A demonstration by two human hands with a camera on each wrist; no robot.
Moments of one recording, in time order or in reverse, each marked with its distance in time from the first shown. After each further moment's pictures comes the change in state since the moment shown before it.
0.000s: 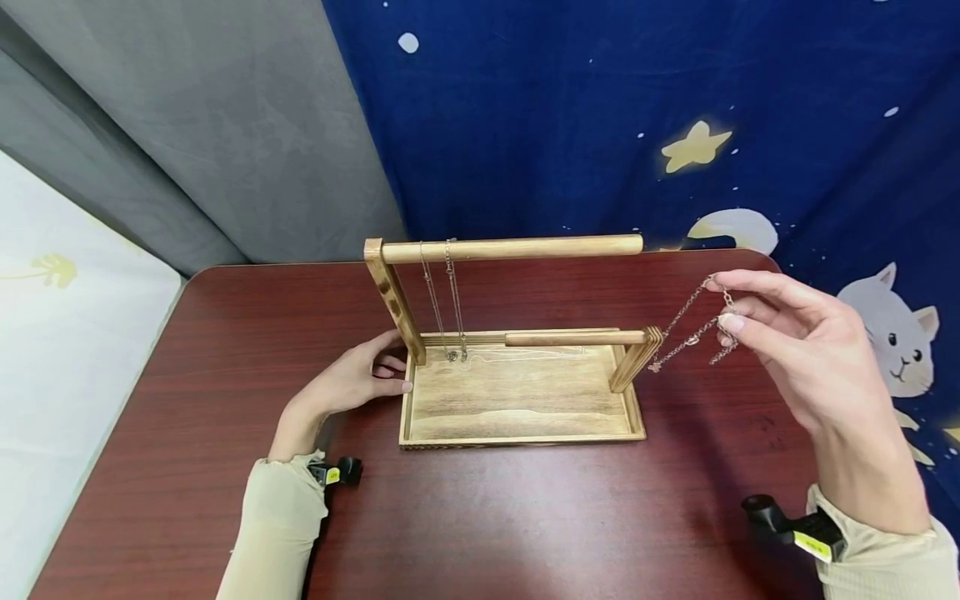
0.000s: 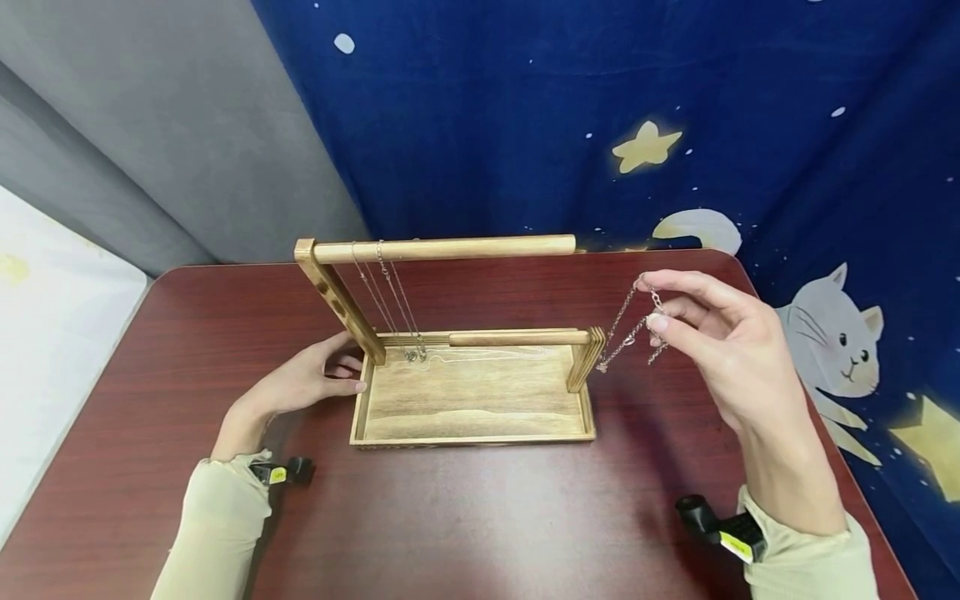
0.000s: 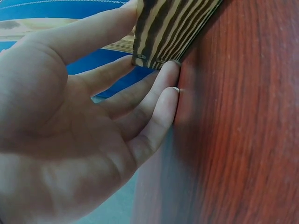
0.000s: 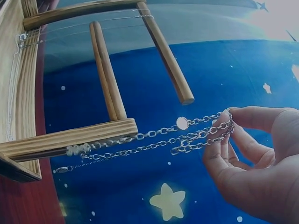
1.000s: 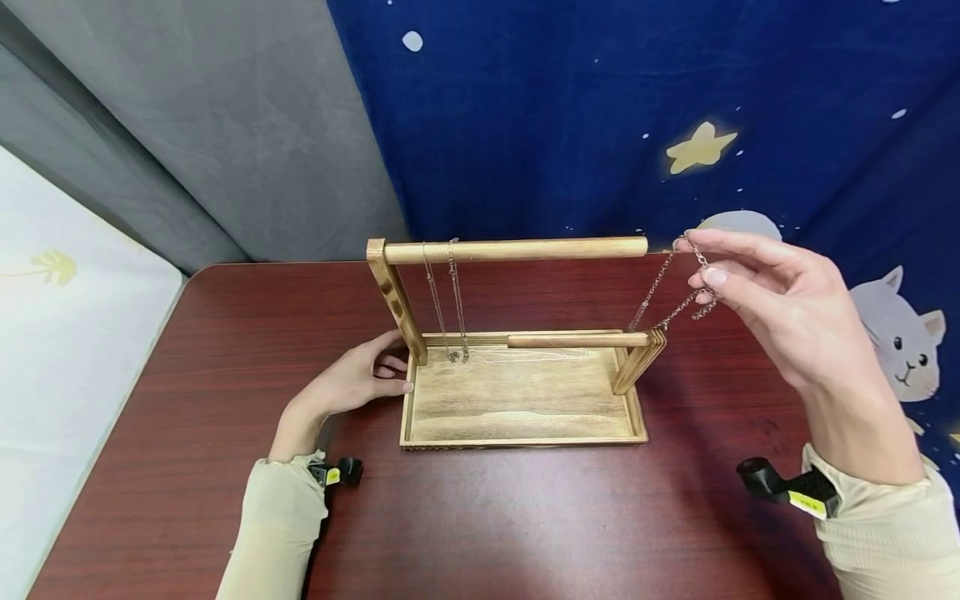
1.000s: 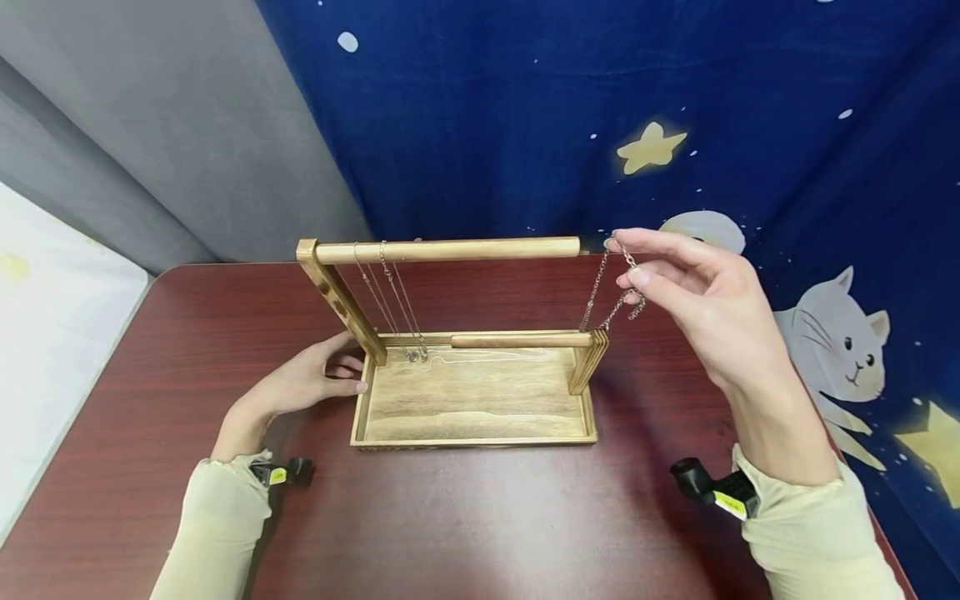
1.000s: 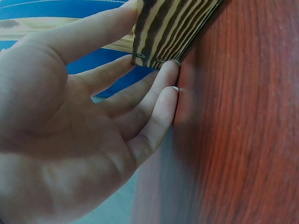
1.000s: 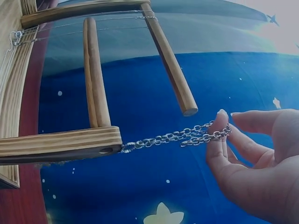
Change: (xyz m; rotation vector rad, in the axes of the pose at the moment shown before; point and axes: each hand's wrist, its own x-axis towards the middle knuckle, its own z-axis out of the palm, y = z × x) left_hand 0.001 -0.002 0.000 0.000 0.004 0.016; right_hand 0.039 -0.009 0.014 -0.036 -0.071 0.036
